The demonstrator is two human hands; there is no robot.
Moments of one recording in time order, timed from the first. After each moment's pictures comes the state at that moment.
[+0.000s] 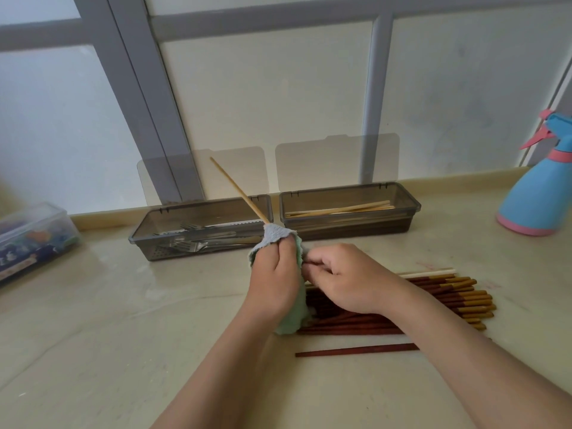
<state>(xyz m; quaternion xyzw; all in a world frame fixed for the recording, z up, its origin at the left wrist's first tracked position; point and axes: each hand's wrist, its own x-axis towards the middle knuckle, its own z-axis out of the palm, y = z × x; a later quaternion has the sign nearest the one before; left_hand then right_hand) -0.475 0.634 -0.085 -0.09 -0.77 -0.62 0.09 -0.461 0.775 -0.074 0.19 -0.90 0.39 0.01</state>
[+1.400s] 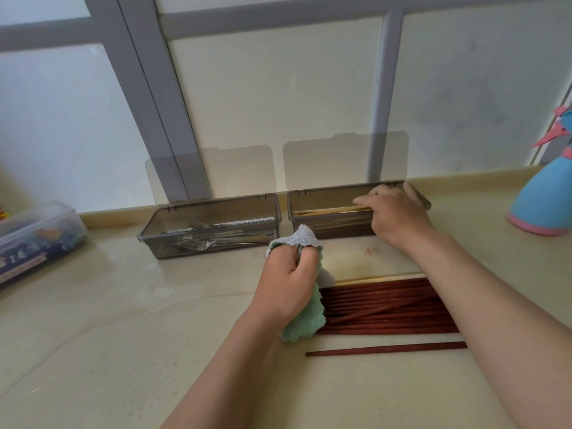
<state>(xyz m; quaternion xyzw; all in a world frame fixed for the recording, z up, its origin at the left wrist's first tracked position) -0.466 0.628 -0.078 -0.18 -0.80 -0.57 0.05 -0.546 0.850 -0.071 0.00 -0.98 0.06 0.16</state>
